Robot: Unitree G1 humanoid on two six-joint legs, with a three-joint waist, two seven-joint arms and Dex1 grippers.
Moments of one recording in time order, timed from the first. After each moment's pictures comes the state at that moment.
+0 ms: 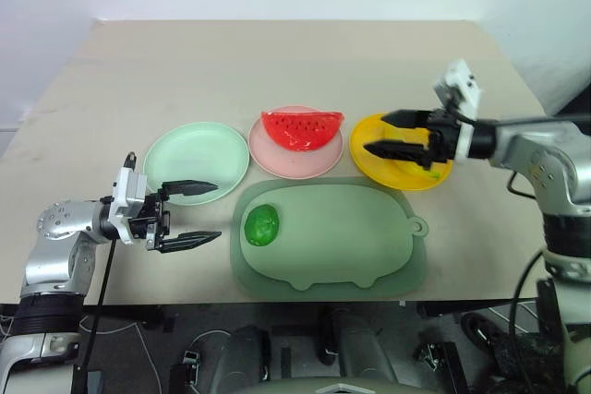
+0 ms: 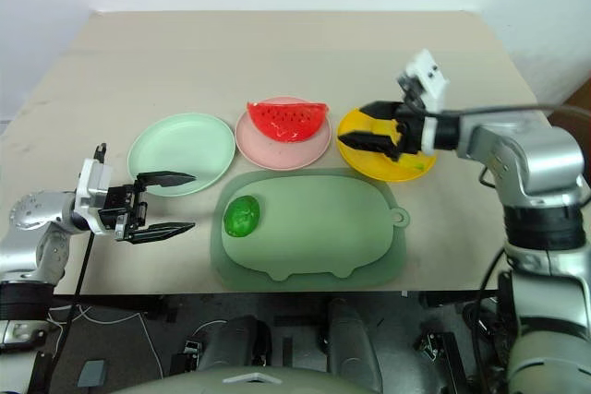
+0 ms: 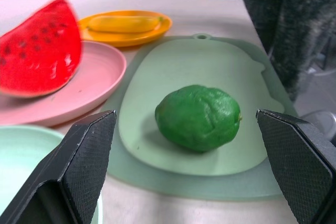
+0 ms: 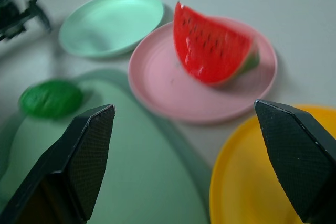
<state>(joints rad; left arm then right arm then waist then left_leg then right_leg) -0.28 0.72 0.15 0.18 -0.56 0.01 -1.56 -0.56 -0.85 -0.13 -0.12 0.58 0.83 1.09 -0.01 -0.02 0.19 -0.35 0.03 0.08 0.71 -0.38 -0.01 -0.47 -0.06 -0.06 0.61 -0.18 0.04</state>
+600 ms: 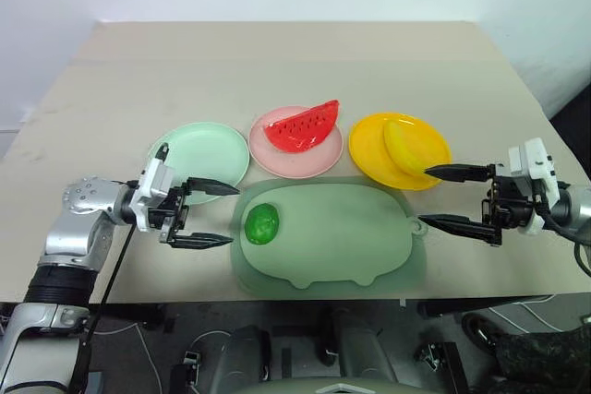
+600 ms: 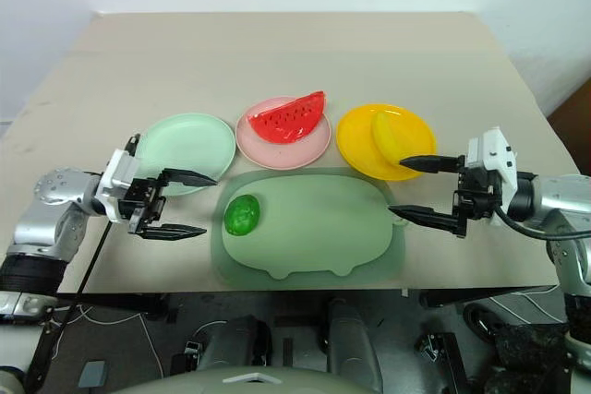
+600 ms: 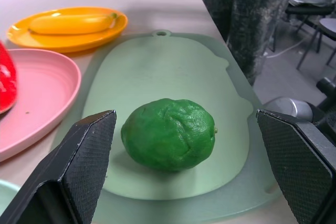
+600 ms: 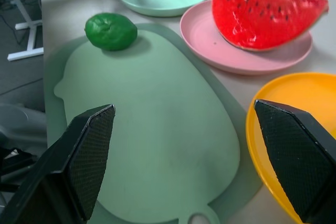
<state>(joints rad) -0.42 0.76 -0.05 0.27 -0.57 -0.04 -1.61 -0.14 -0.90 -0.32 -0.16 0.58 0.40 1.33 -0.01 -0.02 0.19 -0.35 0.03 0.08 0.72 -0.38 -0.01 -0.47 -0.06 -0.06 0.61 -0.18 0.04</state>
